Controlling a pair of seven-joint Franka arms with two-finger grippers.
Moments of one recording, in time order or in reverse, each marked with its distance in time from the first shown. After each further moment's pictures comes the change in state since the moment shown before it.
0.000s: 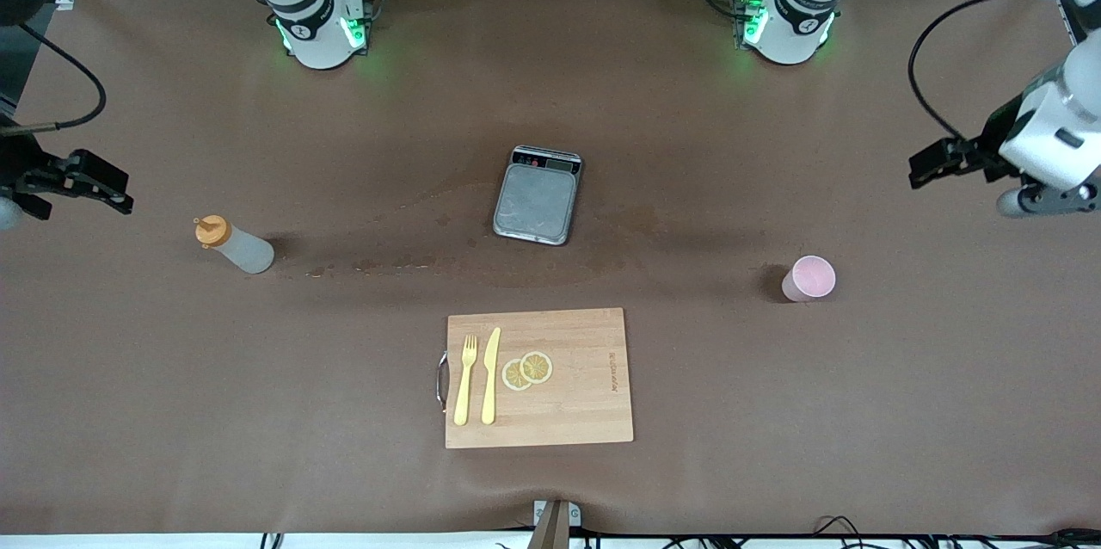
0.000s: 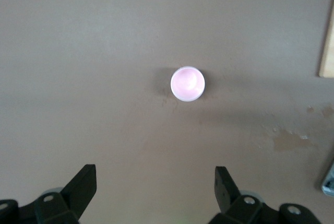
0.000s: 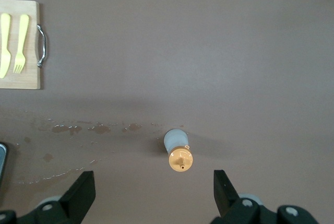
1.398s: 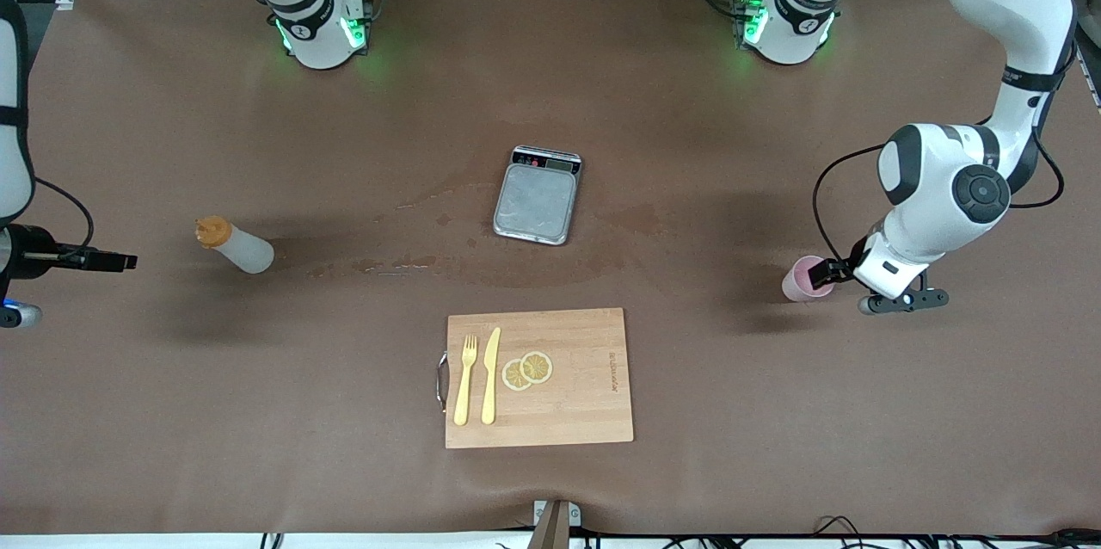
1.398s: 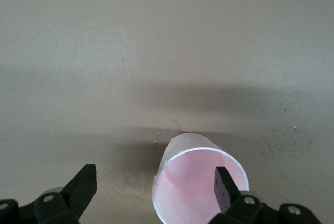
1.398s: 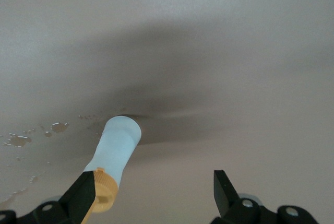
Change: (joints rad) left arm 0.023 0.318 0.007 -0.404 0.000 0.823 0.000; right arm -0.290 0.363 -0.007 -0.018 0.070 0.053 0.001
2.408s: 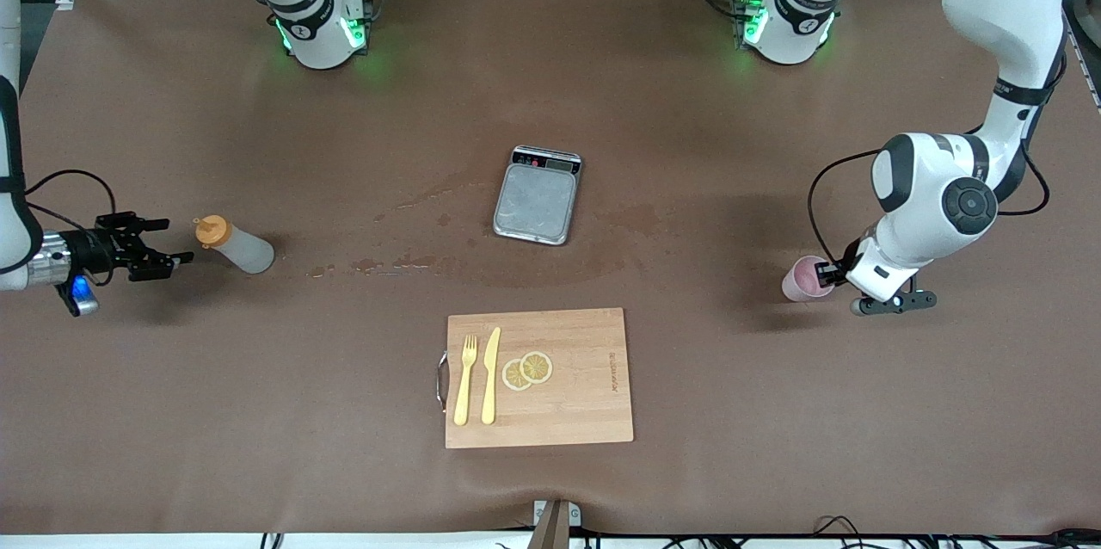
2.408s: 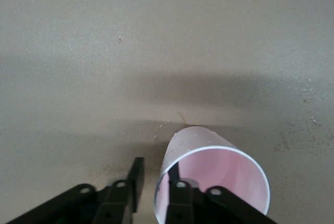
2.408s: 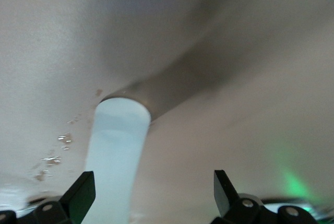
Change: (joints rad) left arm 0.002 0.039 0.000 0.000 0.000 0.000 0.000; right arm -0.125 0.226 -0.001 0.003 0.283 -0.173 0.439
